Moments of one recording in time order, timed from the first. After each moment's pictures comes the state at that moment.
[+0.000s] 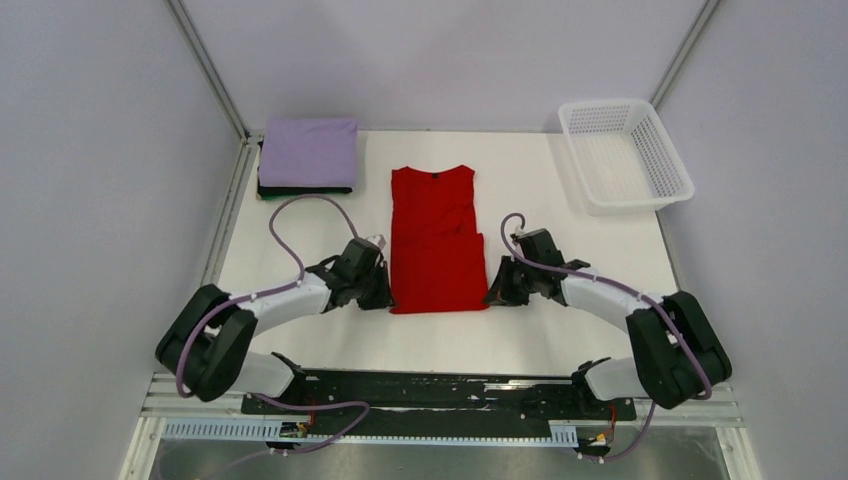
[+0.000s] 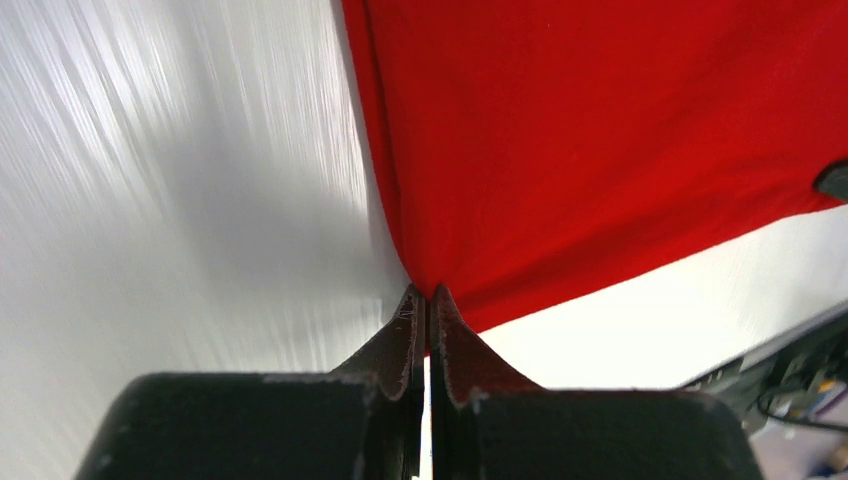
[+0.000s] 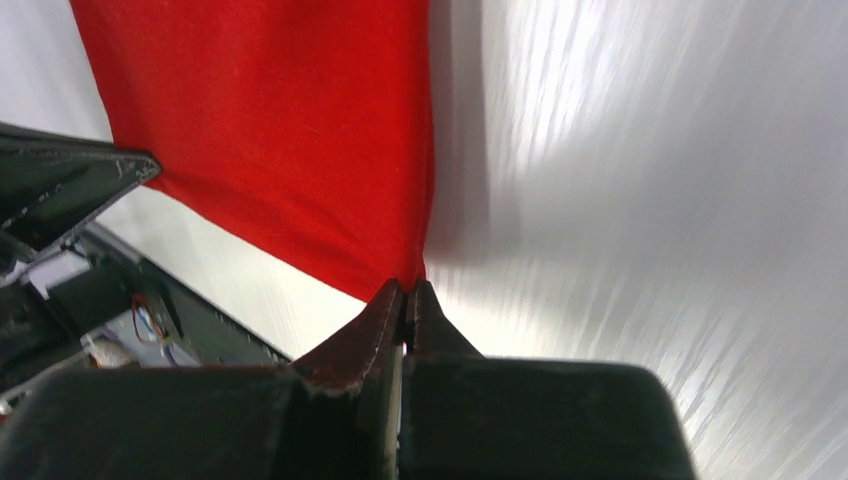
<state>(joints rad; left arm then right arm) -0.61 1.37 0.58 -0.18 0.13 -0.69 0.43 1.37 0.59 -0.20 -0.38 0.67</state>
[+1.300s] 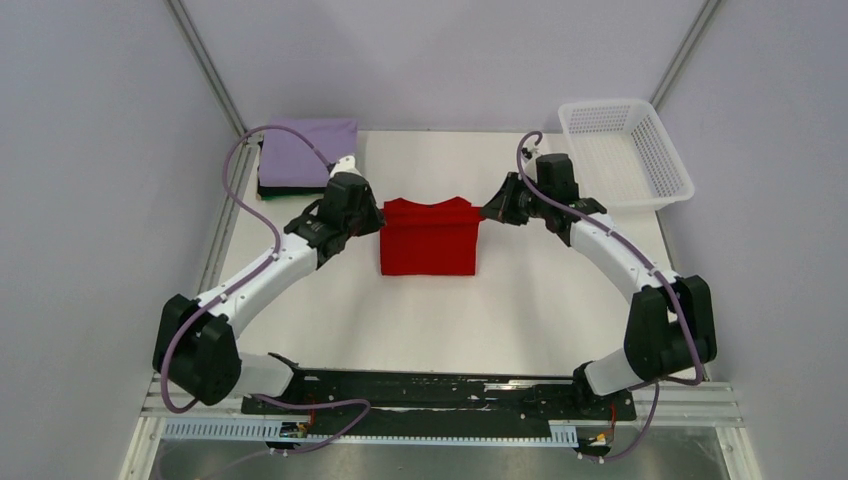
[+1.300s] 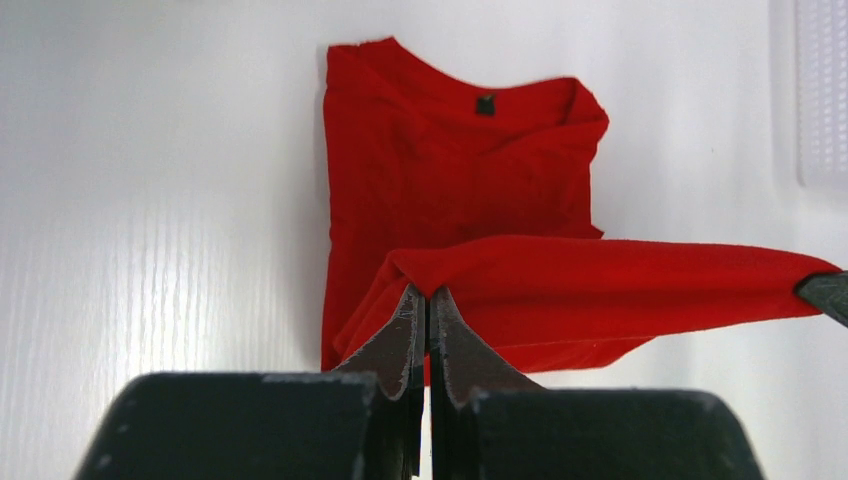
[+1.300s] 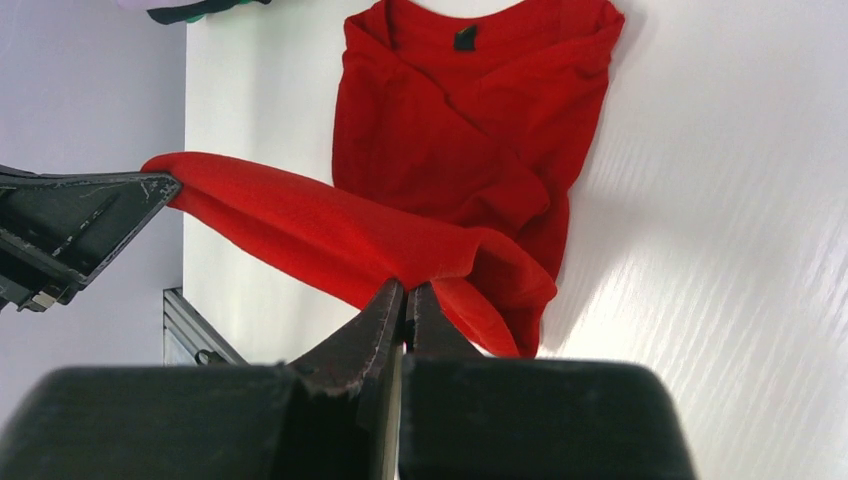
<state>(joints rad) -0.50 1.35 1.01 -0.28 -0.19 -0.65 0.28 1.49 1.09 -0.23 -0.44 0.59</state>
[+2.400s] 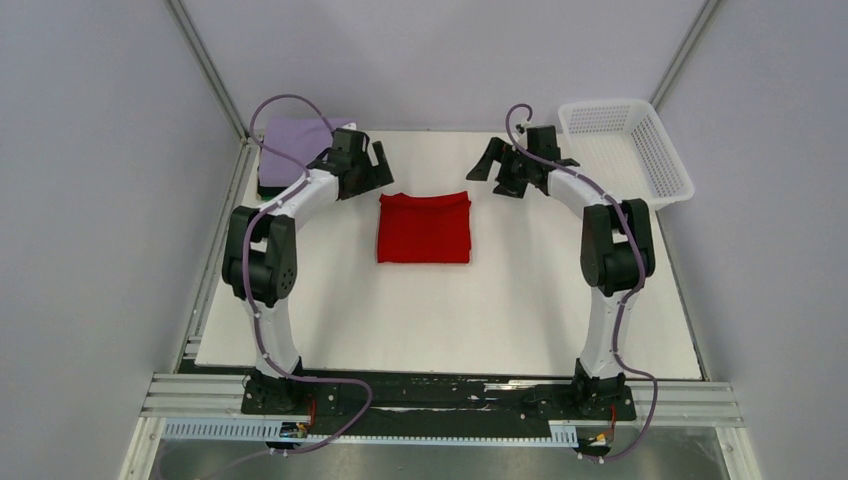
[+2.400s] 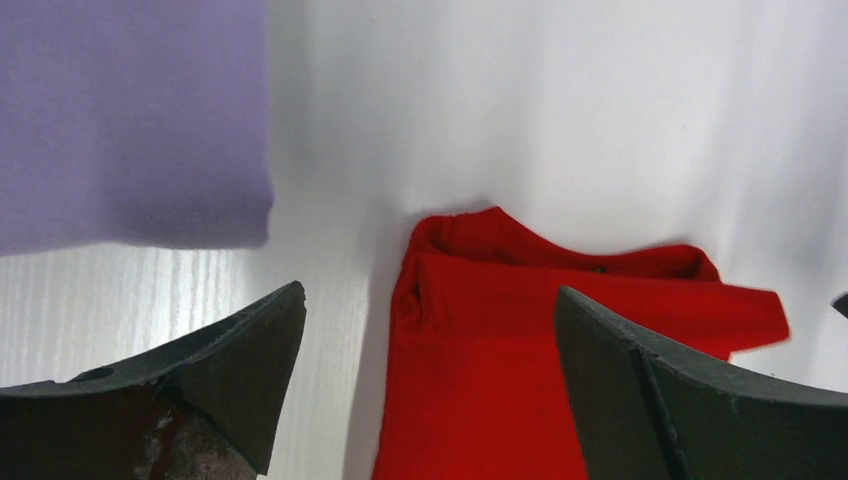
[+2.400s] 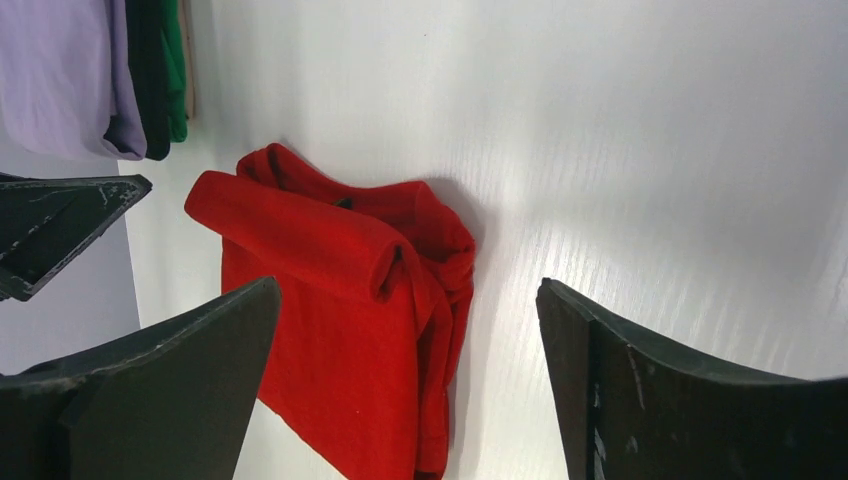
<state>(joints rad) -0.29 1.96 1.49 -0.31 -0.05 -0.55 0.18 2.08 1.56 -0.21 -0.47 0.55</state>
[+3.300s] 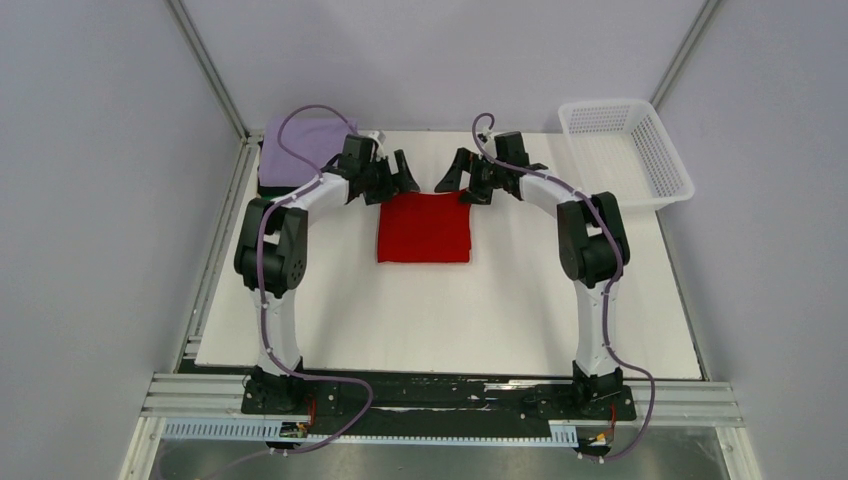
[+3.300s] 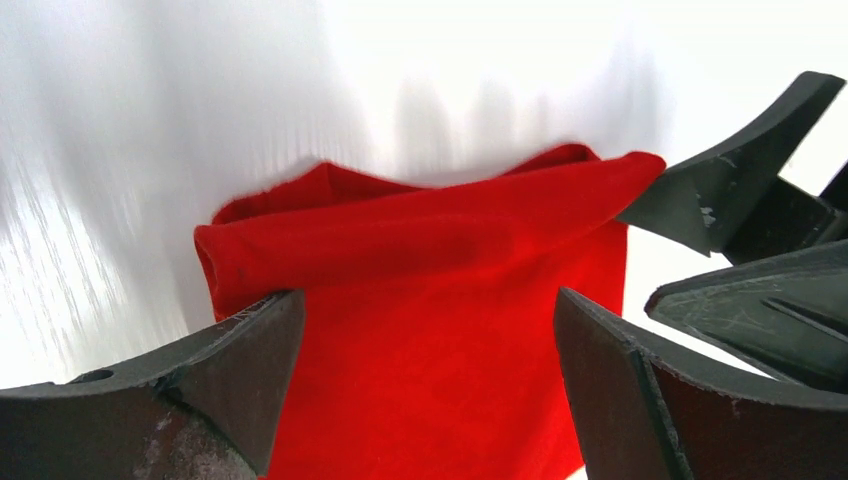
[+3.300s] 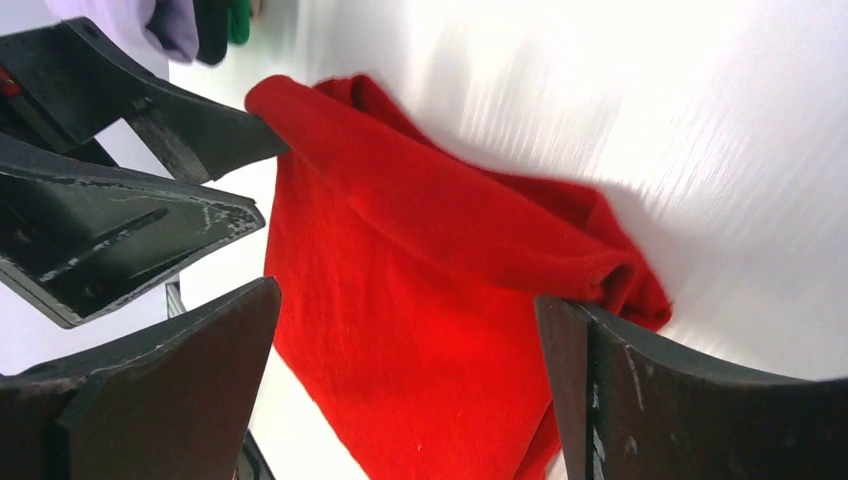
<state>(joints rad) -0.31 2.02 1.46 -0.18 0.32 -0.53 0.29 2.18 1.60 -0.14 -0.64 0.56</state>
